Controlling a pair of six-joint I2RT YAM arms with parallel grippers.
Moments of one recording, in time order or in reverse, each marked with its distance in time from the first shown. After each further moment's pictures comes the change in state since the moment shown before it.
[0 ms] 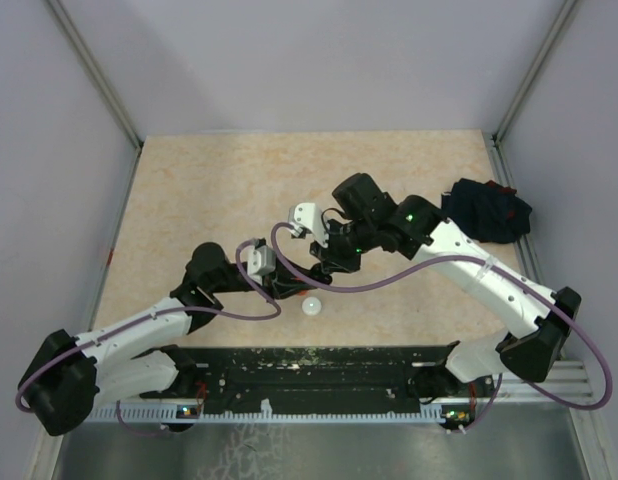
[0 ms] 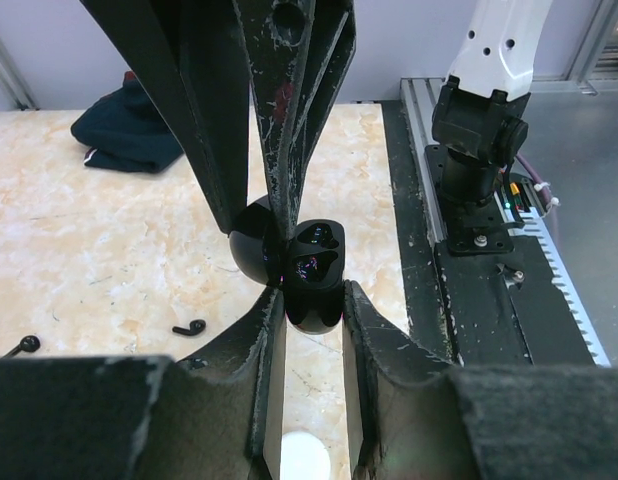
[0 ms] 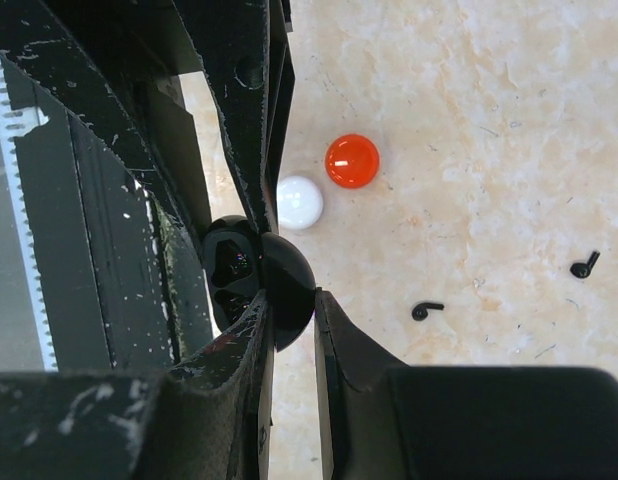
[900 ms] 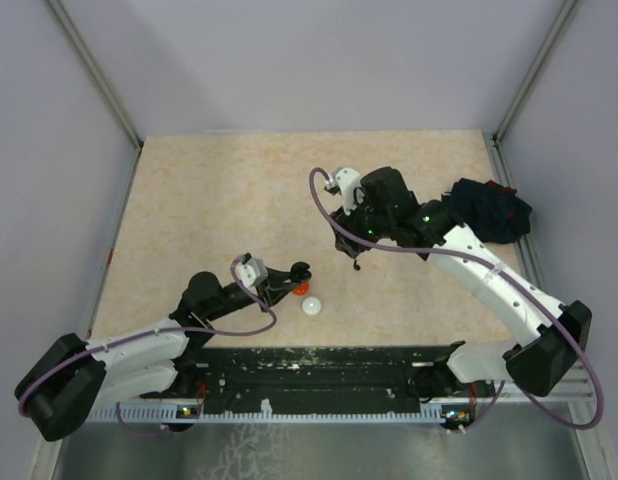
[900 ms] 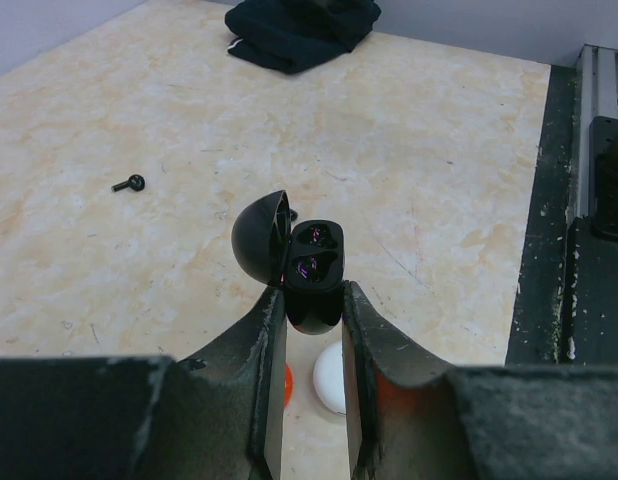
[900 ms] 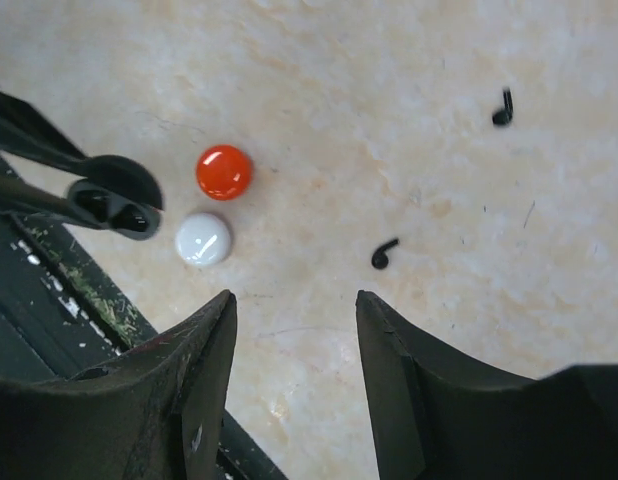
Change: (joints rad) left arm -0.002 -0.039 -0.291 0.197 -0.386 -0.019; right arm -0.150 -0.082 -0.144 0.229 0.203 0.372
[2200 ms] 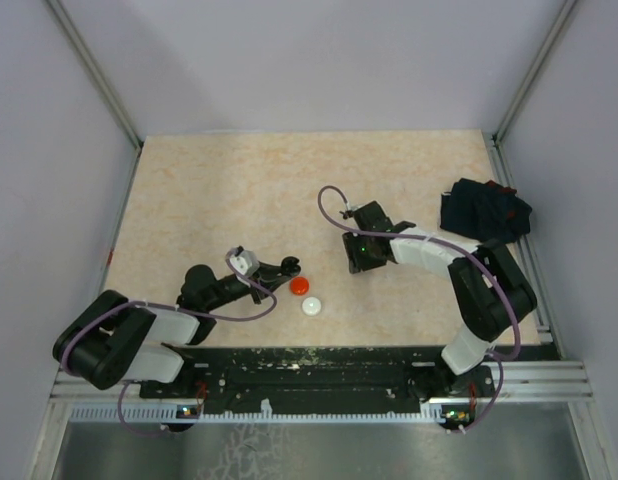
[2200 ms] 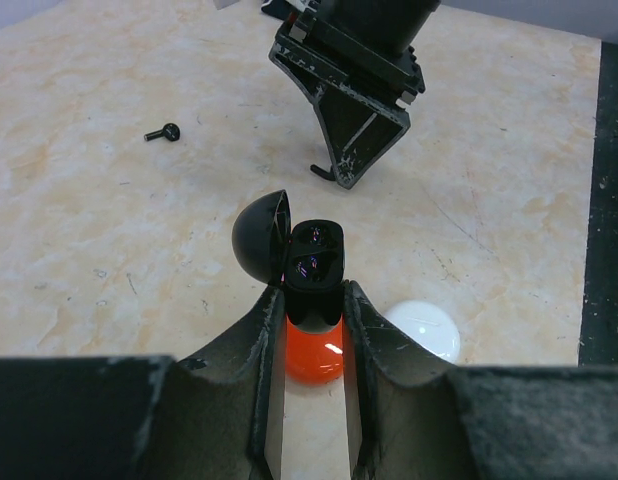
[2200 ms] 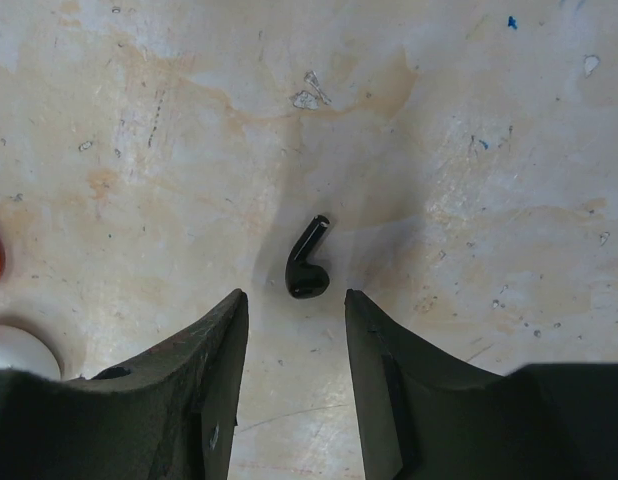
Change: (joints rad) left arm 0.230 0.352 -0.050 0.376 0.191 -0.016; right arm -0.171 0.344 -0.408 0.417 0.139 0.364
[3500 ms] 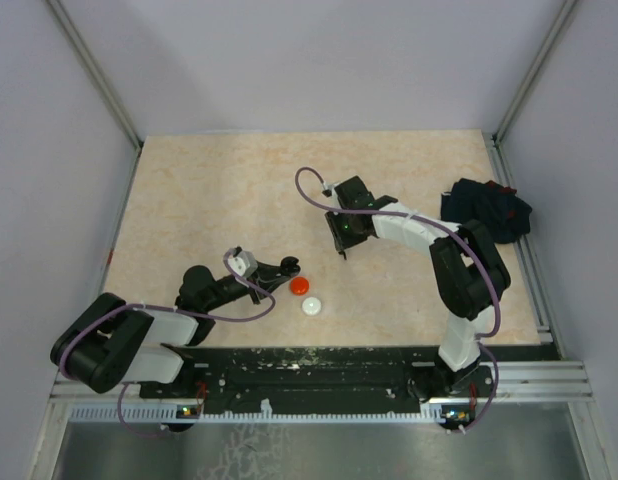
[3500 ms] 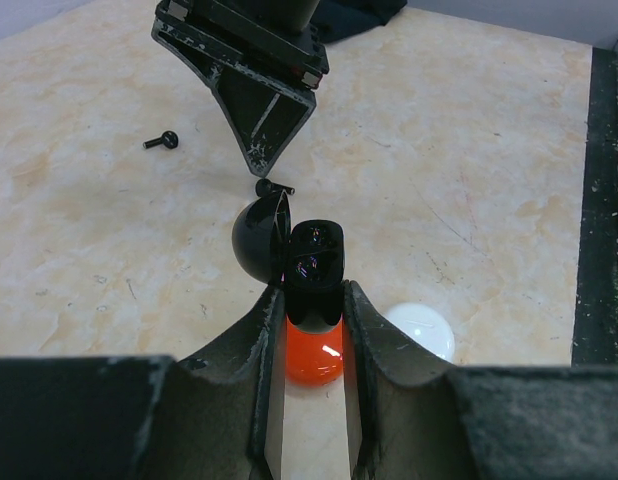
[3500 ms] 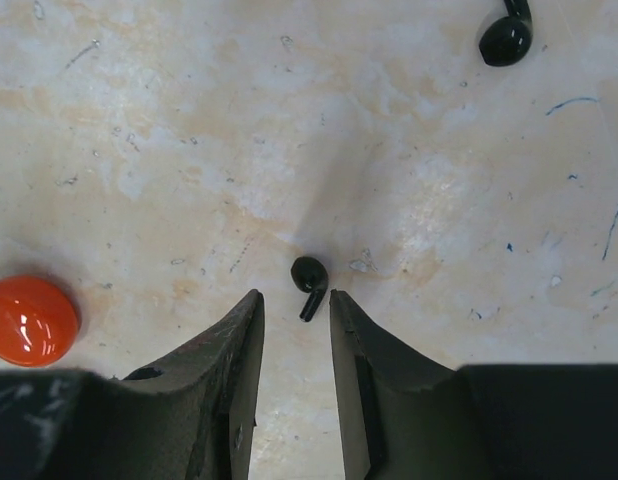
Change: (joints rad) left arm 0.008 -0.021 -0.006 0.007 0.018 -0.004; right arm 0.023 0.184 0.309 -0.076 -0.055 -0.137
